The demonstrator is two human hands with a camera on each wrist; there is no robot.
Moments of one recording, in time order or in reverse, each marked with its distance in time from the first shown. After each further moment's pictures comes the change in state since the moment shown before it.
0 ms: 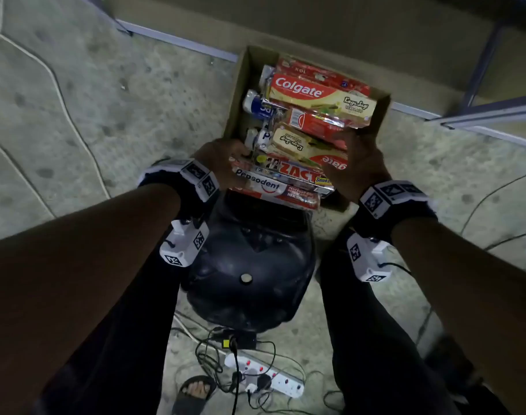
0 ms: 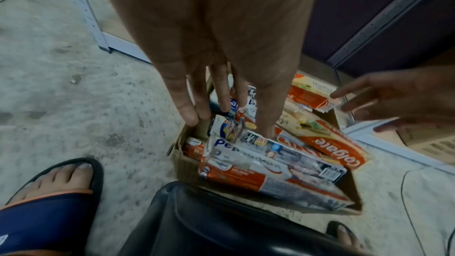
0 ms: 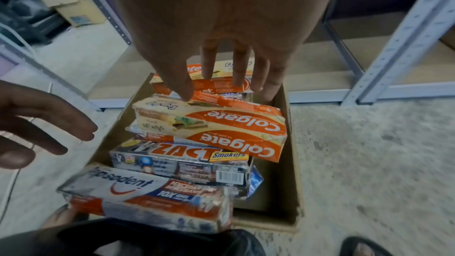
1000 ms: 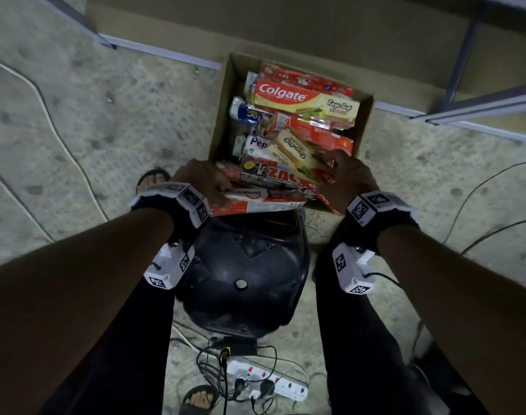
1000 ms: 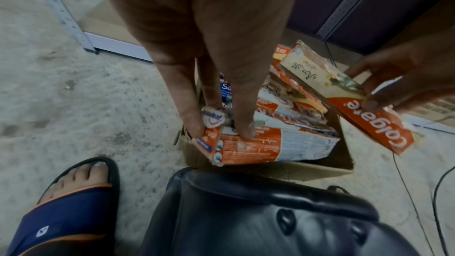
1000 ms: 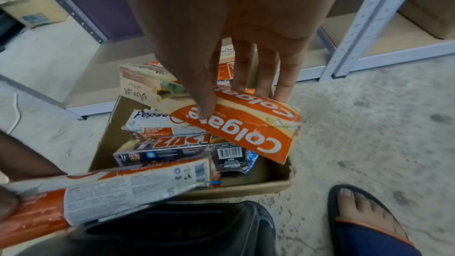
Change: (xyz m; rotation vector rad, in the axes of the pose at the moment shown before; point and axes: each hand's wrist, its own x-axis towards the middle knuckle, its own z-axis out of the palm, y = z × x) left_hand -0.010 -0.020 0.008 0.060 0.018 -0.051; right_hand -0.003 0.020 0.010 -0.073 -0.058 0.119
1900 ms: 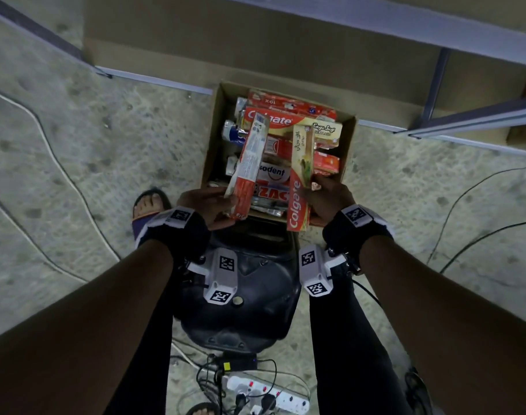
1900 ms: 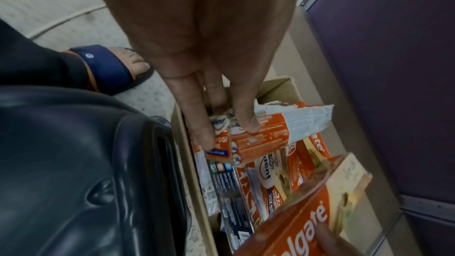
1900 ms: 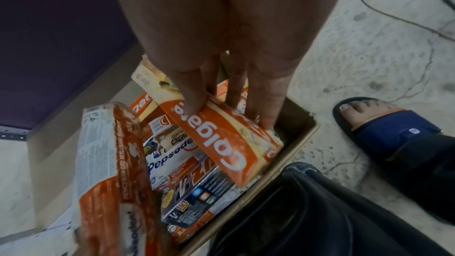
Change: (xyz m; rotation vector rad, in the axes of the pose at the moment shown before) left_hand -0.014 0.042 0.015 -1.144 0.013 -0.441; right_hand 0.007 -0.011 0.015 0.649 -0.114 0.307
